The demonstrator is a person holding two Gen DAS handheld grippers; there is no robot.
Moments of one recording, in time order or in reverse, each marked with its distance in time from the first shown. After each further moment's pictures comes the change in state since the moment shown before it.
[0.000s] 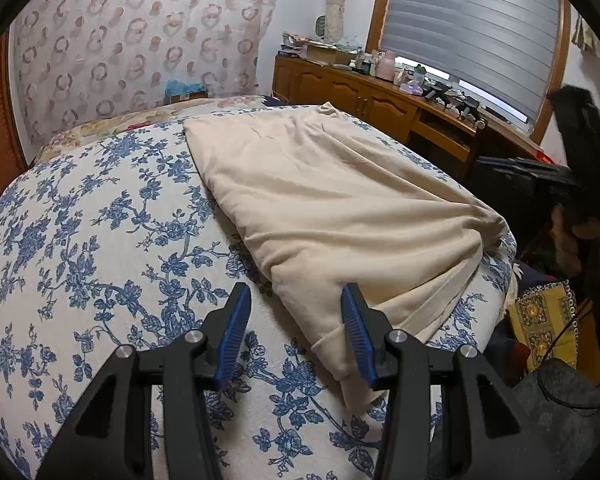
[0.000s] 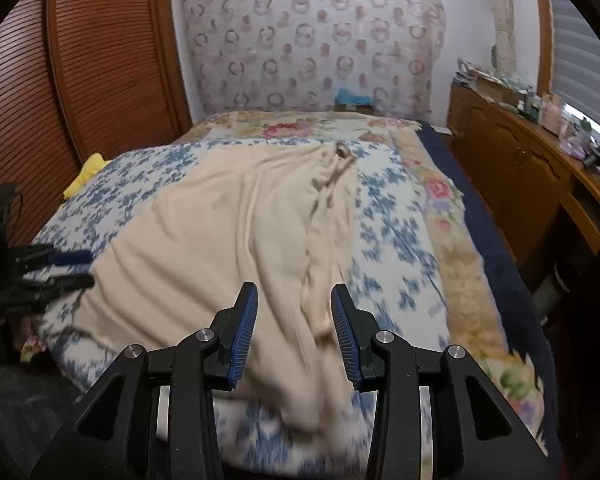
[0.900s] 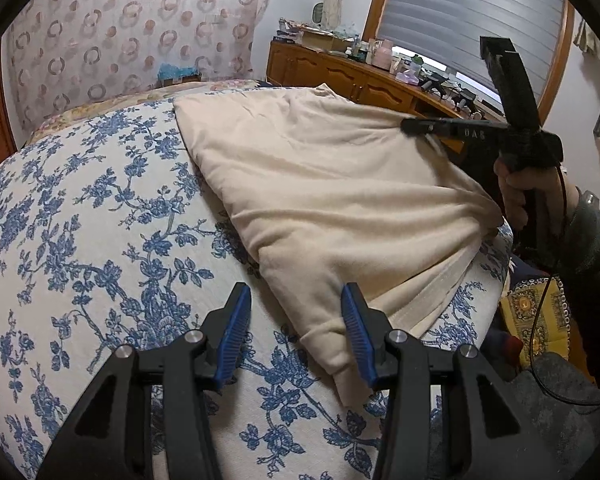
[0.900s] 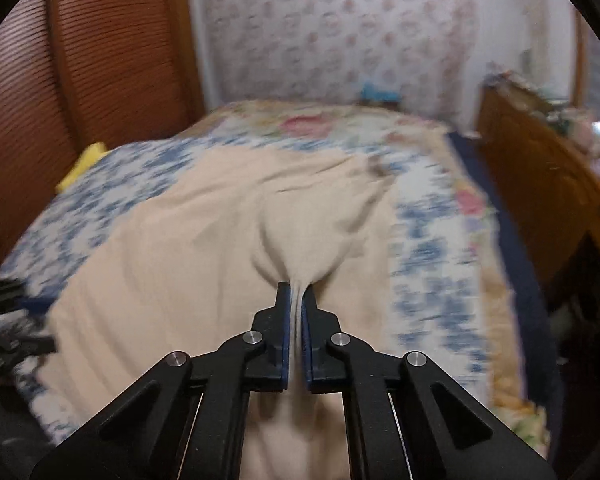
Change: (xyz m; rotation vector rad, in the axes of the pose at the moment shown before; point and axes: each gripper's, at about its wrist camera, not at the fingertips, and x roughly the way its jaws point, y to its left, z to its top) left arm 0.011 -0.001 -0.007 -0.018 0.055 -0.045; right arm 0.075 -0.005 0.045 -0.048 0.025 0.005
